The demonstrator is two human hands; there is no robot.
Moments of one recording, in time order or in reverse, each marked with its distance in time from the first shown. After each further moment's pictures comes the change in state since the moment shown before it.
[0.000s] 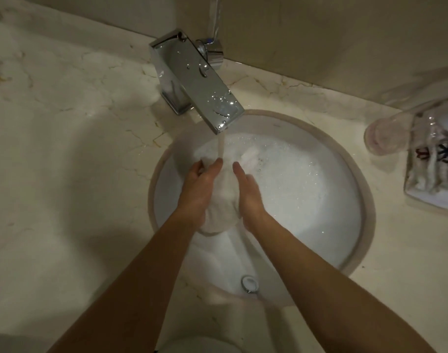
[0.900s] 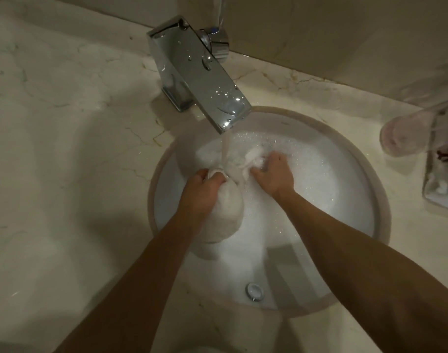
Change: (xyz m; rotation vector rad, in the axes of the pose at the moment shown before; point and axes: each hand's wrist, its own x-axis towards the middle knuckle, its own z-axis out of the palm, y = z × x) left_hand 0.005 -0.006 -0.006 0.241 0.067 0.014; right_hand 0.084 -0.005 -0.052 -0.889 0.231 -0.299
